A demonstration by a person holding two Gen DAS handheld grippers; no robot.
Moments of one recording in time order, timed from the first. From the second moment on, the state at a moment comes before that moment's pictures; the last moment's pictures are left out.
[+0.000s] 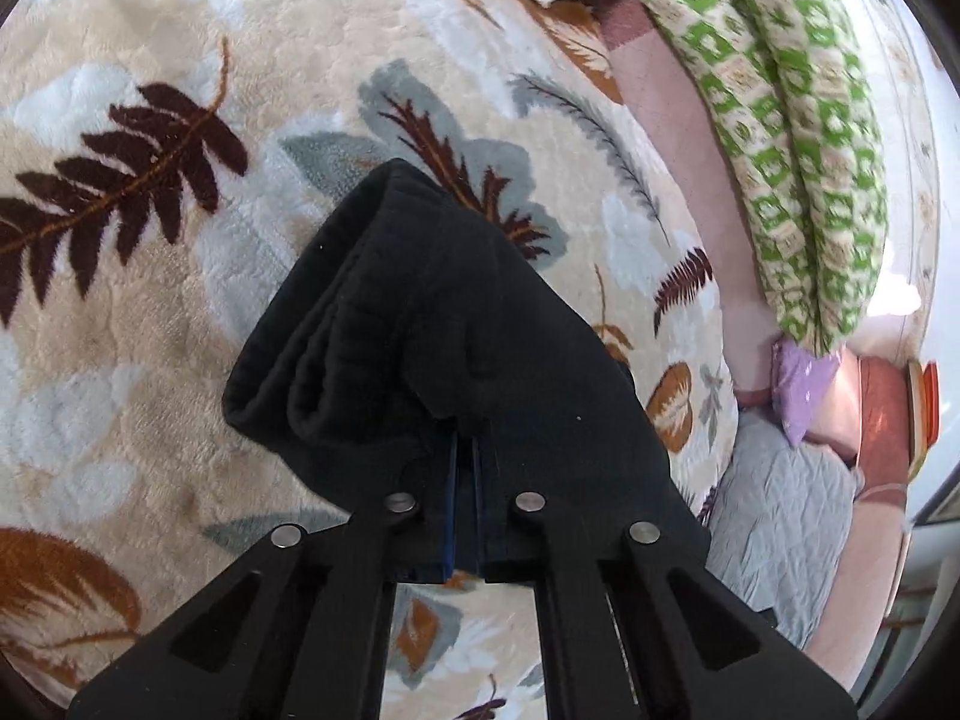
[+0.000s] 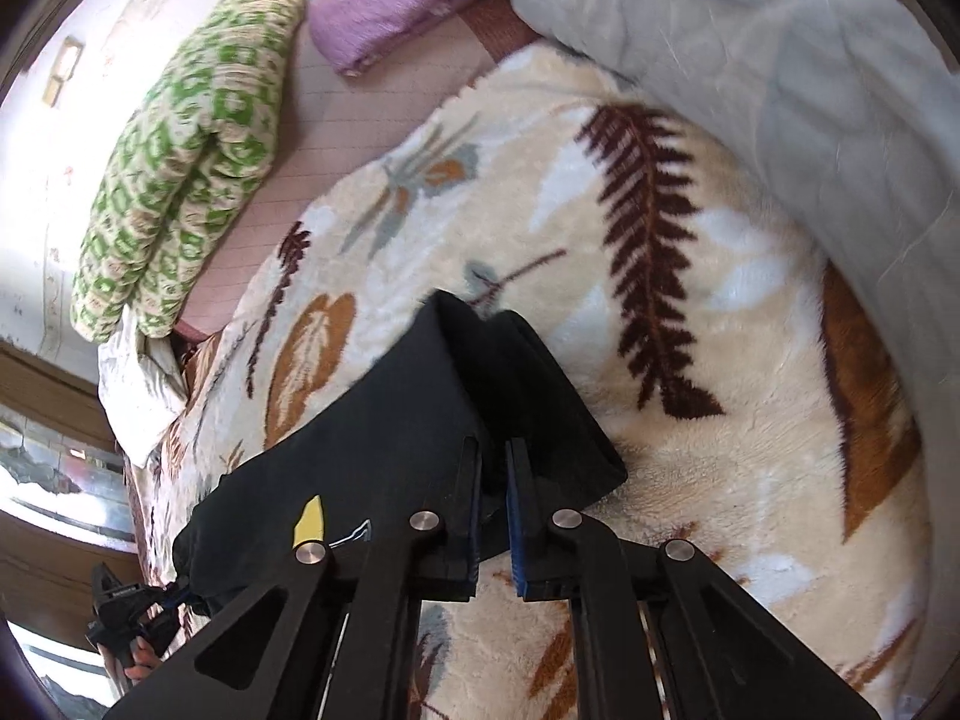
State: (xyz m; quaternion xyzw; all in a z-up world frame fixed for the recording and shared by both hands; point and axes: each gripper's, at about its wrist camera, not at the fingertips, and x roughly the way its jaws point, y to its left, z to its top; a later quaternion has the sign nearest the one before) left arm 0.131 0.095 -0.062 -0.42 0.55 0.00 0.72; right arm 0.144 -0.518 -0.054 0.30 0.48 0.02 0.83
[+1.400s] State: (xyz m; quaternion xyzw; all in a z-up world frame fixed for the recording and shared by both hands) left arm 0.161 0.135 -0.043 -0.22 0.57 -0.09 0.79; right arm 0.126 -0.298 -0.122 0.46 0.53 0.10 0.70
